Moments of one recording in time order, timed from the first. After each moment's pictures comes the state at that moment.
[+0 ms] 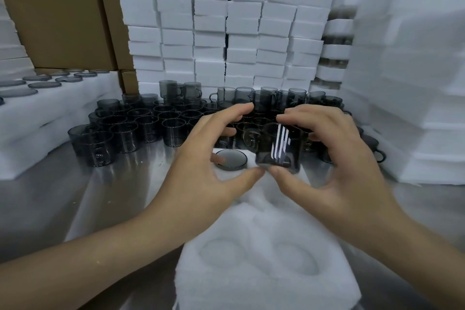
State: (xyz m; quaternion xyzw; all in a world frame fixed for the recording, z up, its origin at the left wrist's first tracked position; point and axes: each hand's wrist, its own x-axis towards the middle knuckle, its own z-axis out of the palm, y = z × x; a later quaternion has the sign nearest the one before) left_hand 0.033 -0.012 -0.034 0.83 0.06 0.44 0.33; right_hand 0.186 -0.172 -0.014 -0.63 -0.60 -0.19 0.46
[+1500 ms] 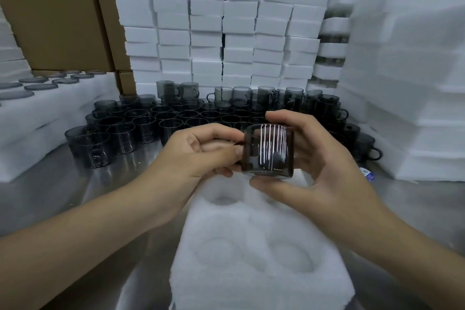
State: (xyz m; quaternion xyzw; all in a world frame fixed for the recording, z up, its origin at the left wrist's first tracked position) left_hand 0.035 0.004 -0.019 0.67 0.06 0.30 0.67; right_hand 0.178 -0.167 -0.018 -0.56 -0.60 0.03 0.57
